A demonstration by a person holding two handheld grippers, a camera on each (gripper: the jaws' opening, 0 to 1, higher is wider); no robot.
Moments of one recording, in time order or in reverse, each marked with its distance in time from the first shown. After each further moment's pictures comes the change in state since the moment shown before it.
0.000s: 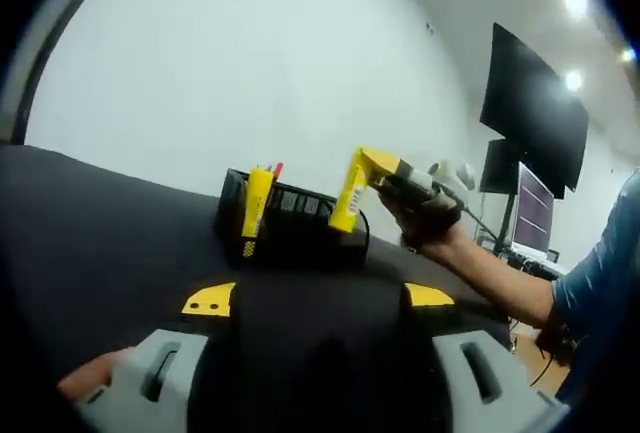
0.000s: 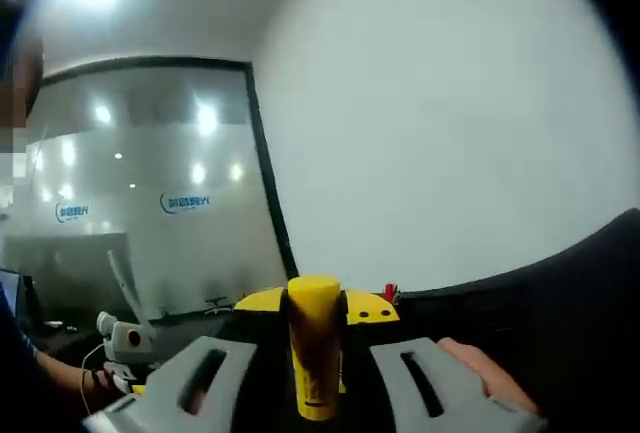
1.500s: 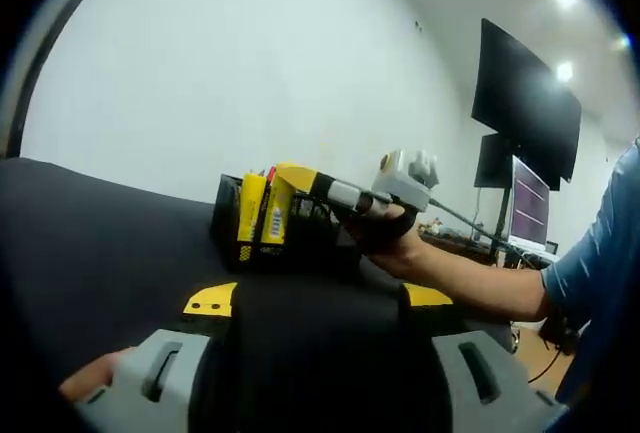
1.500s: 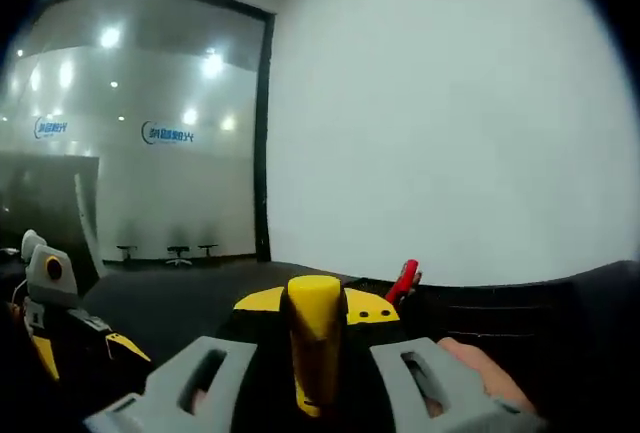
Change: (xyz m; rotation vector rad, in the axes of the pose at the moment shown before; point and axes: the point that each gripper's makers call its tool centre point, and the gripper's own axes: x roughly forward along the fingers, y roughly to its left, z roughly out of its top) left arm -0.001 -0.009 0.001 0.042 -0.005 -0.036; right arm 0.054 0.000 -0.067 -0.232 0.111 -0.084
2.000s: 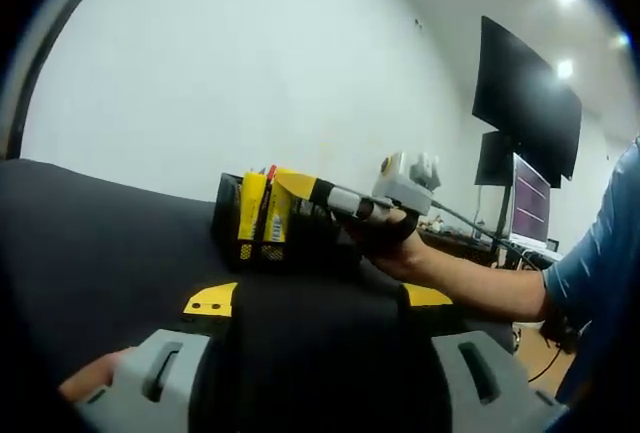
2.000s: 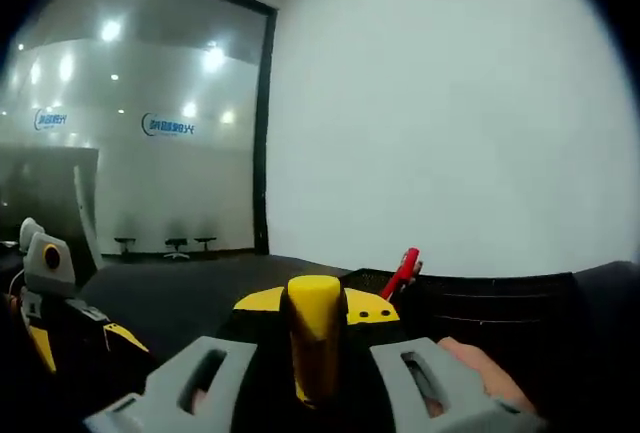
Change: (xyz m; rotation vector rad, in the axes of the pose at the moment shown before) left arm 0.000 -0.002 -0.003 0.004 0.010 -0.003; right arm -0.003 0.001 -0.008 -0.014 0.016 -0.008
